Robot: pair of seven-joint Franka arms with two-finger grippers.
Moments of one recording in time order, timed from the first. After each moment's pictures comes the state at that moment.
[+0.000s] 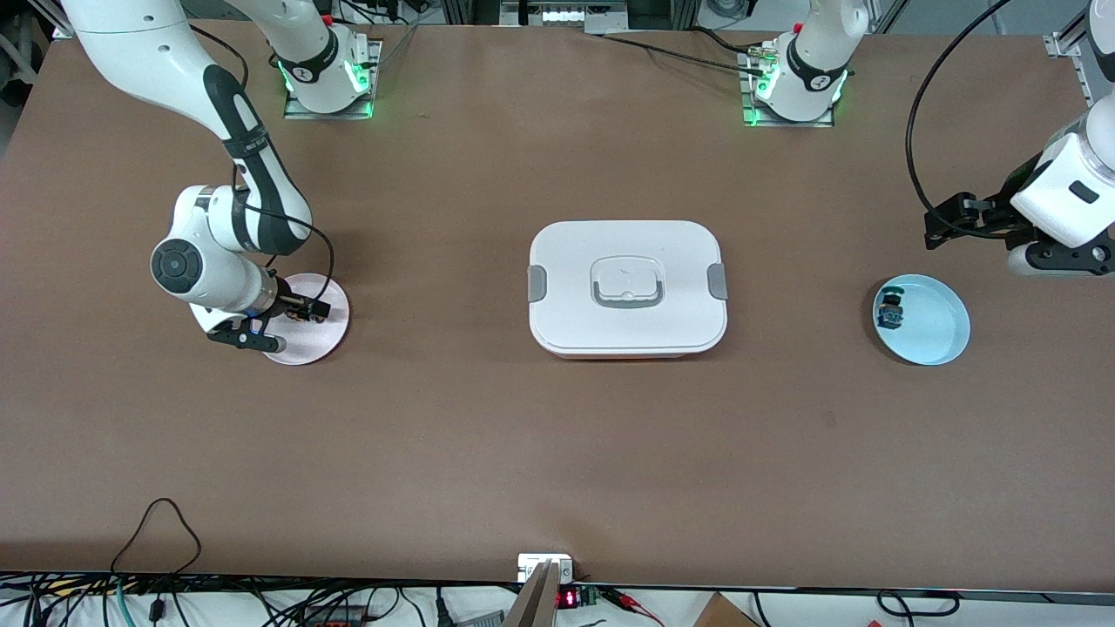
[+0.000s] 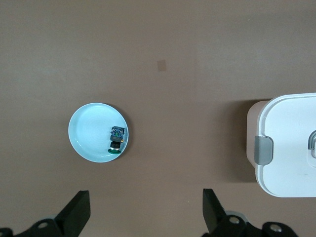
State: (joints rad) left arm 0.10 0.10 -0.17 -1.51 0.06 1.55 -0.05; right arm 0.19 0.45 -0.13 -2.11 0.09 2.41 0.19
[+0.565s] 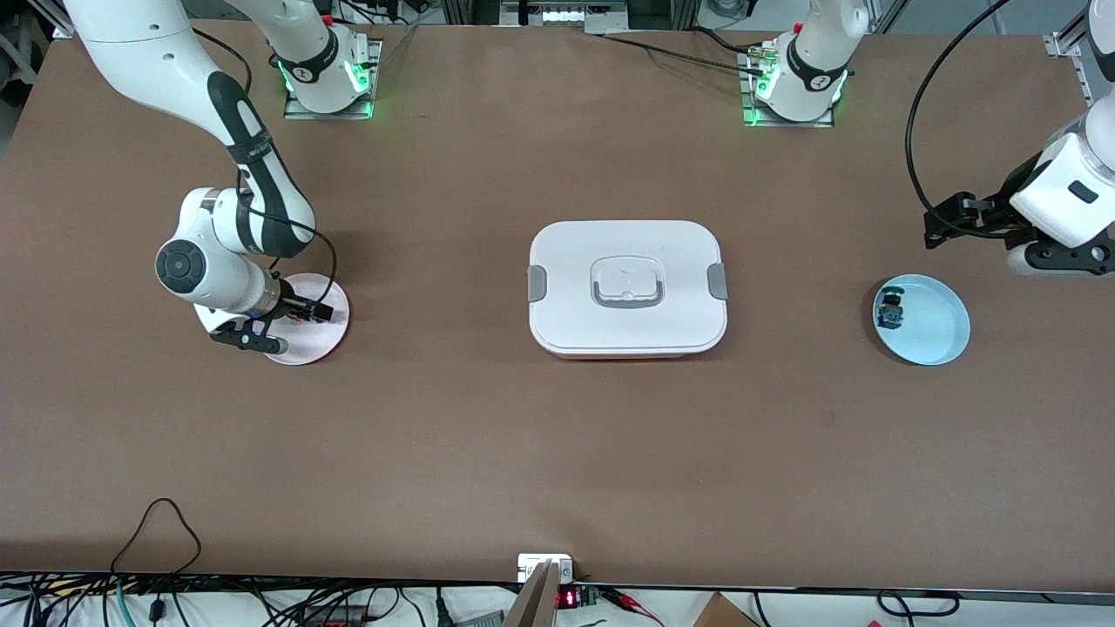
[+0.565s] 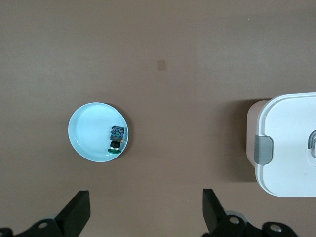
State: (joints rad) left arm 0.10 0.10 -0.17 -1.51 0.06 1.55 -0.06; right arm 0.19 0.48 -0.13 -2.12 0.12 2.45 0.19
